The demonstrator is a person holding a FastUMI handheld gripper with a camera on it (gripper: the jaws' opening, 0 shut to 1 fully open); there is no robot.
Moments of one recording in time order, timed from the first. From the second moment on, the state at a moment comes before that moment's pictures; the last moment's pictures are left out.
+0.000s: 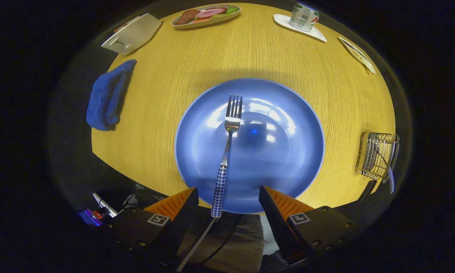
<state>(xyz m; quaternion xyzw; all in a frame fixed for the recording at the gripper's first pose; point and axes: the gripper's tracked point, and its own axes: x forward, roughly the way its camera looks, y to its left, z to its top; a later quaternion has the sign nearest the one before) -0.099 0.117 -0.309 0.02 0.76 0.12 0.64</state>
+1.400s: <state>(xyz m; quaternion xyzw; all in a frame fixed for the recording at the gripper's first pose) -0.102 0.099 -0.333 -0.06 0.76 0.19 0.62</state>
